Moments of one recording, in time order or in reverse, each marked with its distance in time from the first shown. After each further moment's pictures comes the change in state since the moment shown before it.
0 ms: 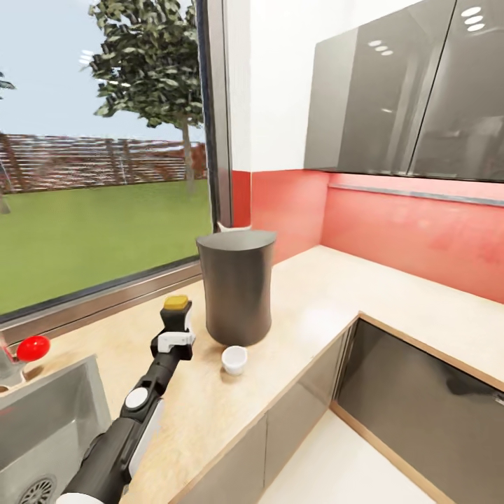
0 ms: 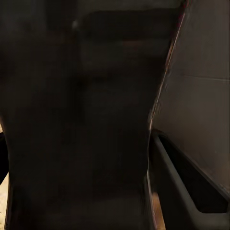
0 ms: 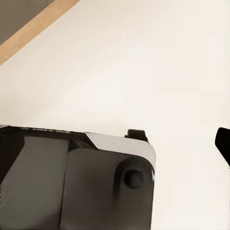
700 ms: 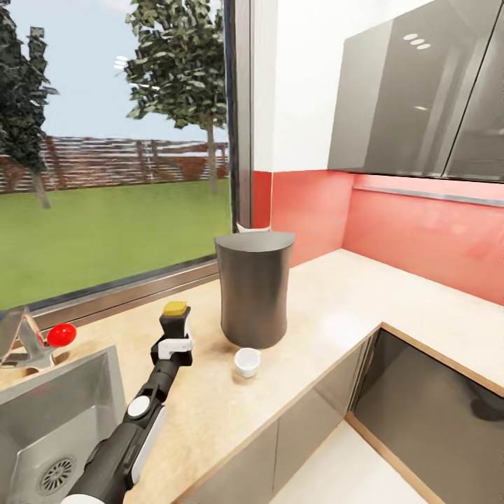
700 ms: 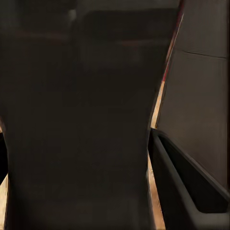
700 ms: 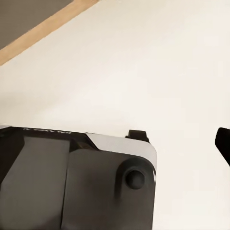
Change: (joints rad) left arm 0.000 -0.005 -0.001 0.084 0.003 -0.089 0.019; right arm 0.000 0.002 -0.001 -0.001 -0.001 0.000 0.000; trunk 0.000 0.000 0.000
